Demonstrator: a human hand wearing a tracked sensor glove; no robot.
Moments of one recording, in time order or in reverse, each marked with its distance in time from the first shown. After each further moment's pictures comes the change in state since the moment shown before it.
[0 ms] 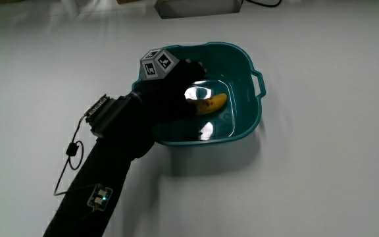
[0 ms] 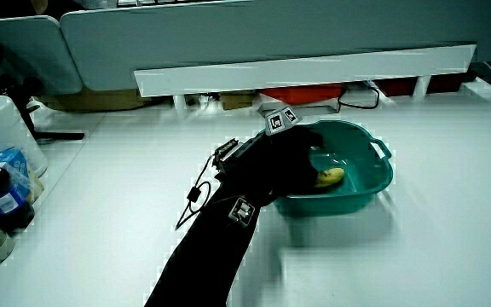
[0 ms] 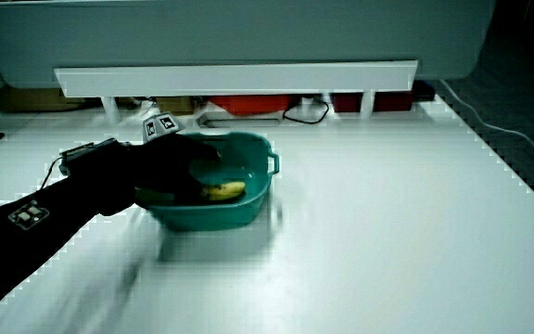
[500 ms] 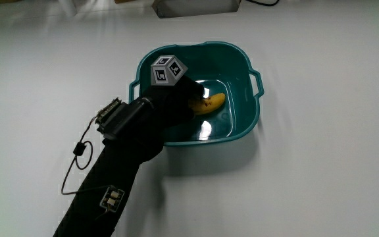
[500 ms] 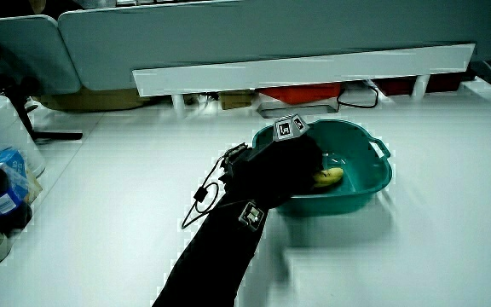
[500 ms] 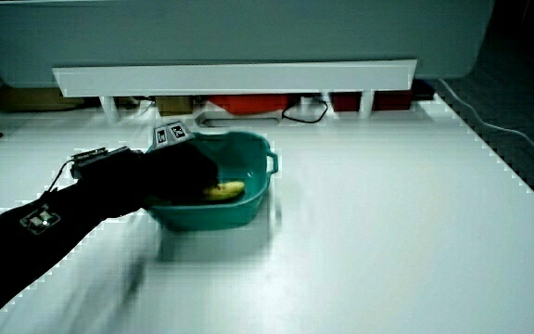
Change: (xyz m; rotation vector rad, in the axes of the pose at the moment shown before) arm 0.000 0.015 -0.024 -0.023 0.116 0.048
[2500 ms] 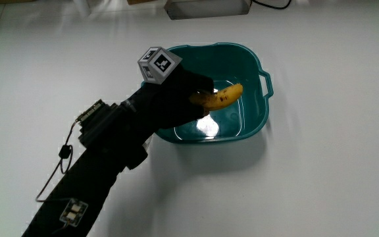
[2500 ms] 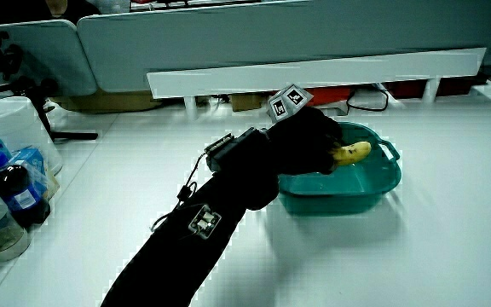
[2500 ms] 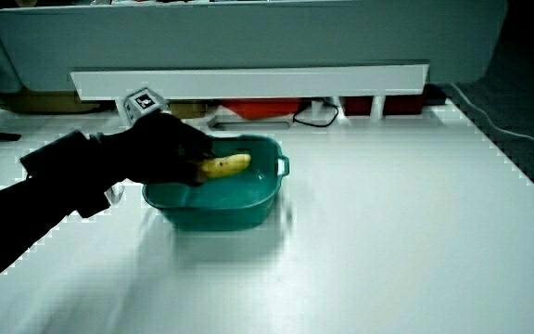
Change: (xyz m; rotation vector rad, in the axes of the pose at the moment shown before) arm 0.038 -0.062 0.047 0.175 -0.207 -0.296
